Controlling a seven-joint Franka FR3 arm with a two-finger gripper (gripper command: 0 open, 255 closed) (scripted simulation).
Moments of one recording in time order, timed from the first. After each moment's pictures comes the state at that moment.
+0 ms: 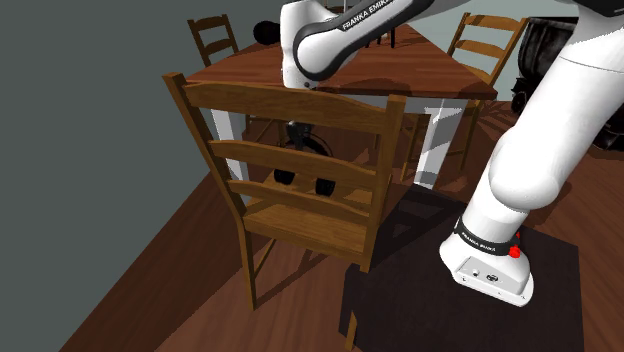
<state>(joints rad) 0.04 -0.10 0.20 -2.21 0.01 2.13 0.00</state>
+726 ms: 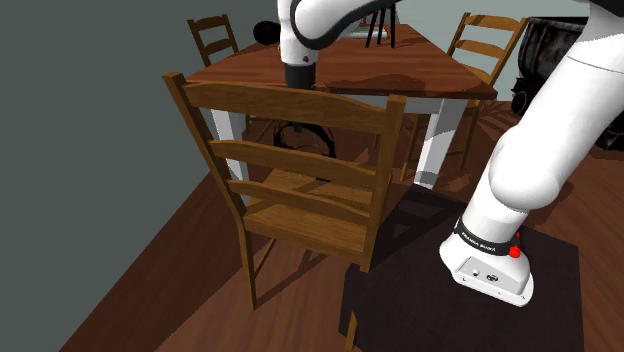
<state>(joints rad) 0.04 -0.14 0.20 -2.10 0.01 1.98 -0.01</state>
